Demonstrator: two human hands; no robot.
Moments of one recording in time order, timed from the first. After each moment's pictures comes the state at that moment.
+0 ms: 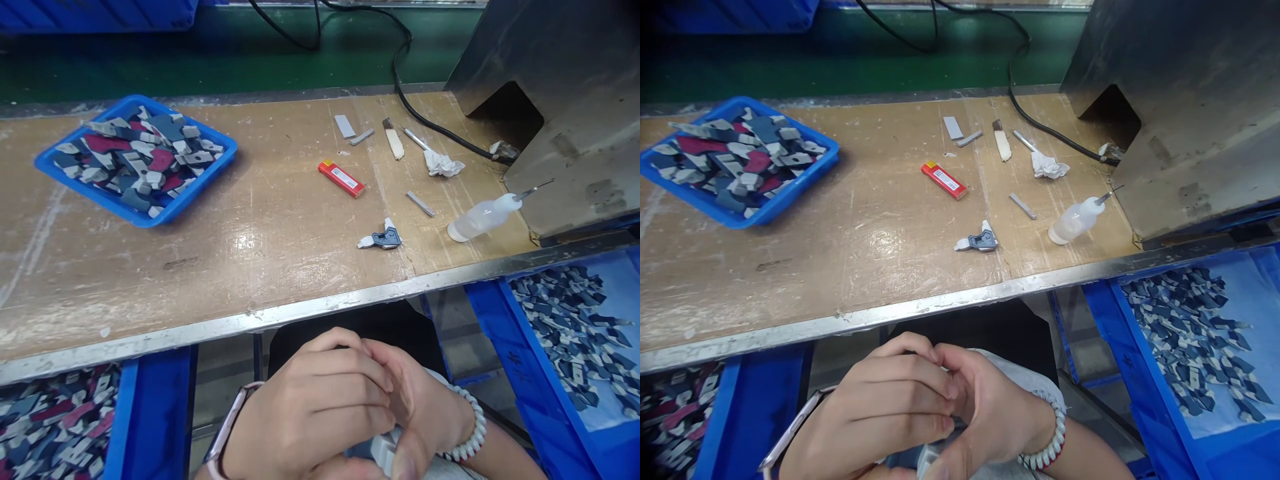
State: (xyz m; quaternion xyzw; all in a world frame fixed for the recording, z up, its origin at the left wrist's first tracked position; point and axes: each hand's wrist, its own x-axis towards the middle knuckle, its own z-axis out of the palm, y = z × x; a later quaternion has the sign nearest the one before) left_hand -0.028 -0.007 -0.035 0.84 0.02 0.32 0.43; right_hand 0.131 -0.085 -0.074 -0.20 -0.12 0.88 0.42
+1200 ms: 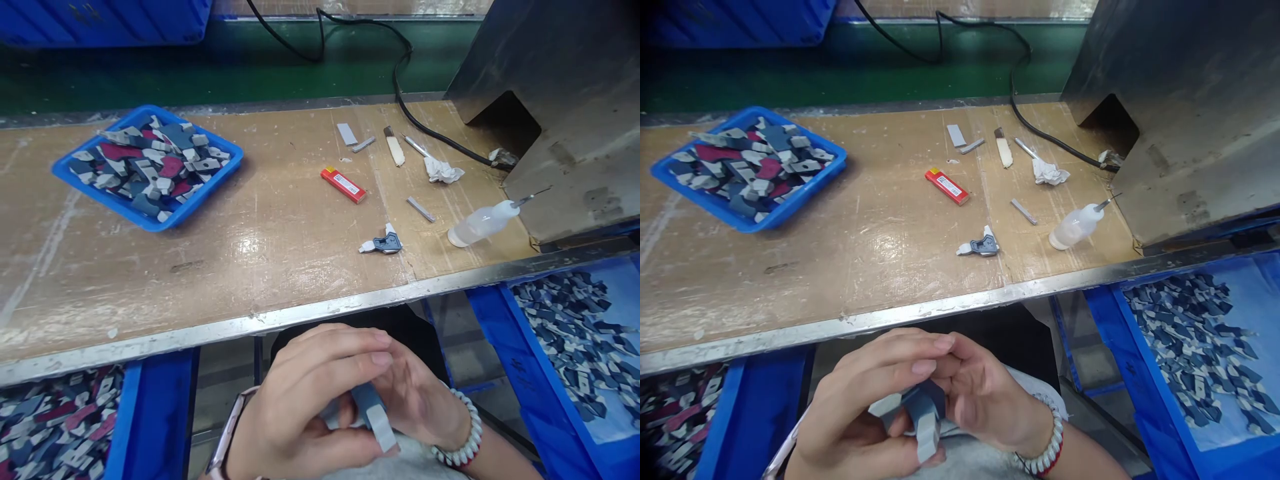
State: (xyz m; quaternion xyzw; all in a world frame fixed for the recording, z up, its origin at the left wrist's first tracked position) left_hand -0.030 -0.011 -0.040 0.80 0.12 0.42 0.41; right_hand 0.129 -0.083 -0.072 -0.15 -0.14 0.85 0.49
